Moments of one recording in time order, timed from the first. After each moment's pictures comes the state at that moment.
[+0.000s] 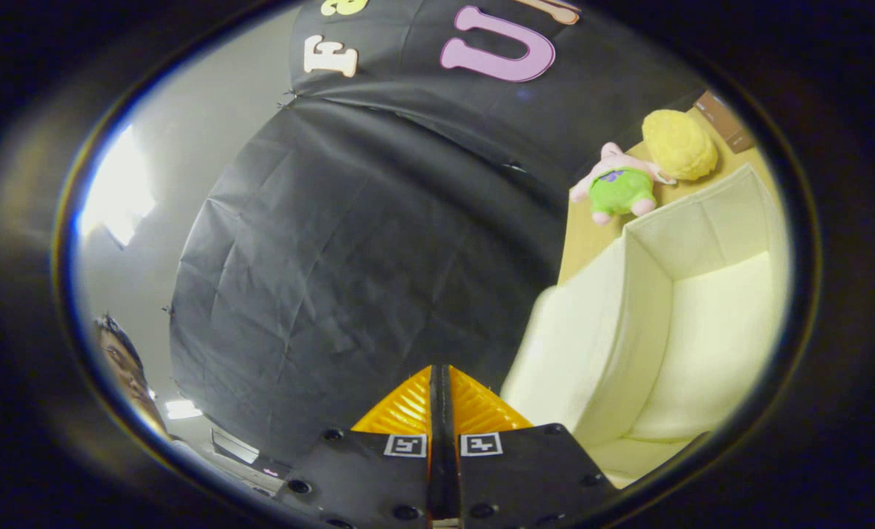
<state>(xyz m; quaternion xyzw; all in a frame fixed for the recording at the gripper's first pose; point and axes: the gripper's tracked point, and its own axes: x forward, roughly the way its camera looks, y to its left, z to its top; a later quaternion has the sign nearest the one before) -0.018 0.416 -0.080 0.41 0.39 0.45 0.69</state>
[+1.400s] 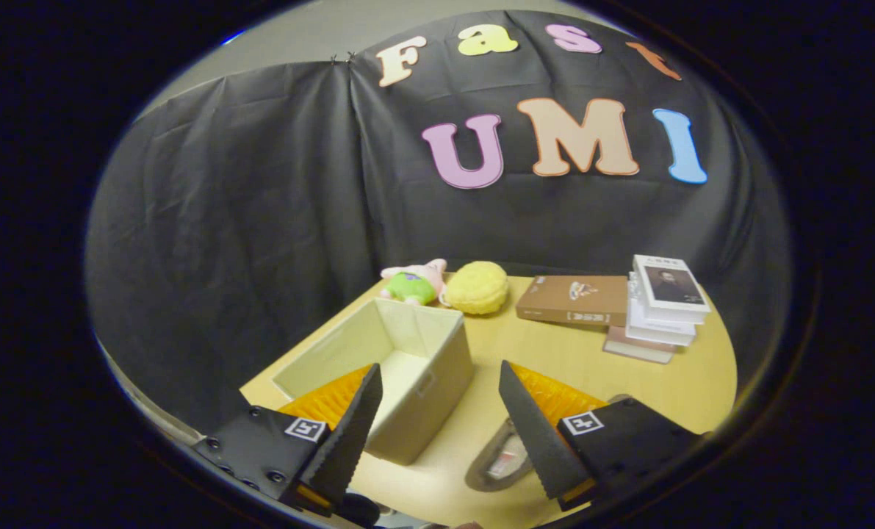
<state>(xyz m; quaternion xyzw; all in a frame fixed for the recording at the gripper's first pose) 0.020 0.096 -0.140 0.05 0.26 0.25 0.93</state>
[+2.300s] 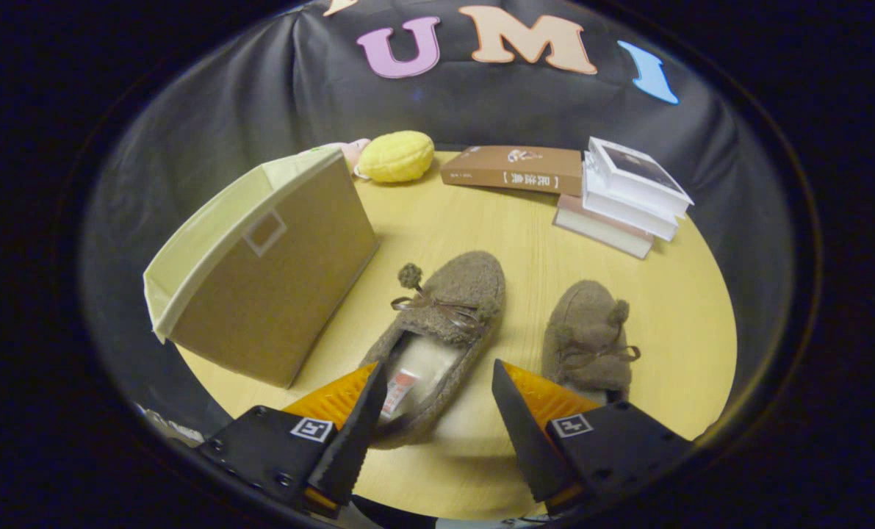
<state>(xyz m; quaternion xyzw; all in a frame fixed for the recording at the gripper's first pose) 0.016 0.028 -0.322 0.00 0.46 0.18 0.87</state>
